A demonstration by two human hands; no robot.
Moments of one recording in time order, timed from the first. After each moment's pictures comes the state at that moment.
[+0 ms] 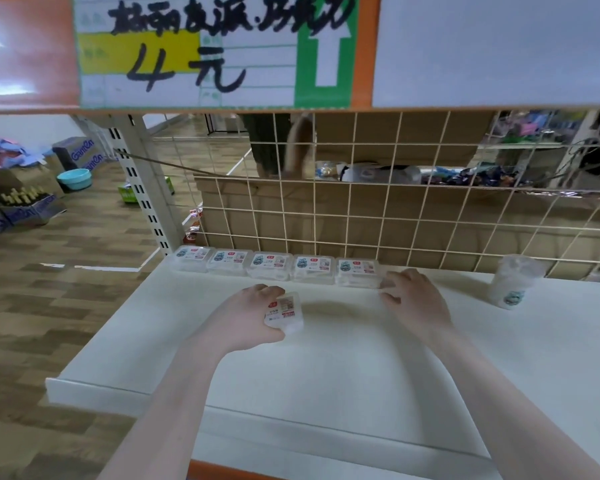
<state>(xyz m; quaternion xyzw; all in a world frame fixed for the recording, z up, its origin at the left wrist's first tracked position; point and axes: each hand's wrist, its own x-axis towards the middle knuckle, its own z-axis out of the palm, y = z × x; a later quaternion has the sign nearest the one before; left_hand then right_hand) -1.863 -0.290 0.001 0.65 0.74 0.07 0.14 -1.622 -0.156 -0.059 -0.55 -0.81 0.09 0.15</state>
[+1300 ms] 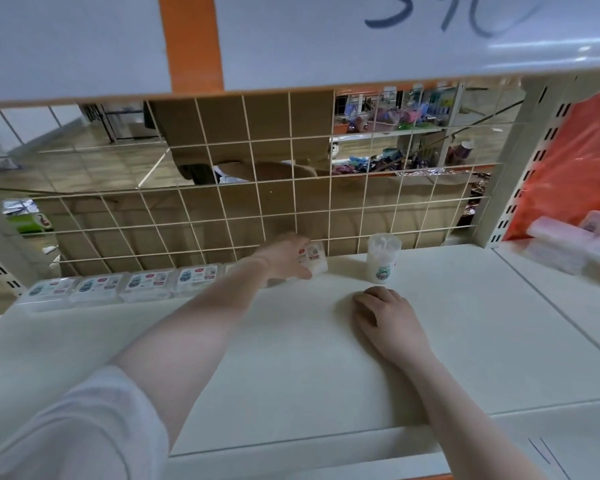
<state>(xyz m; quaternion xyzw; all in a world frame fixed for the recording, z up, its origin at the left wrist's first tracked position) -1.696 -0.105 -0.011 0.77 0.62 0.03 0.15 -1.485 -0.188 -0.087 -0.57 -0.78 0.05 0.25</state>
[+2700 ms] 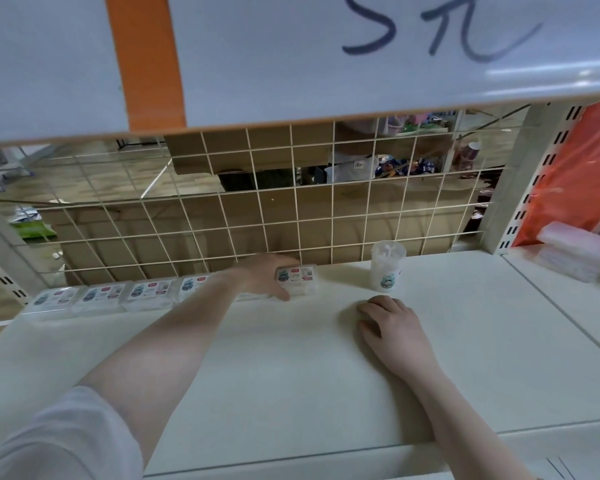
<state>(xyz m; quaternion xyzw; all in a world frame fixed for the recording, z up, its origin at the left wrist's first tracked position) -1.737 -0.099 -0.024 0.78 0.60 0.00 0.19 -1.487 -0.188 -0.087 -0.58 -0.77 0.05 0.25</state>
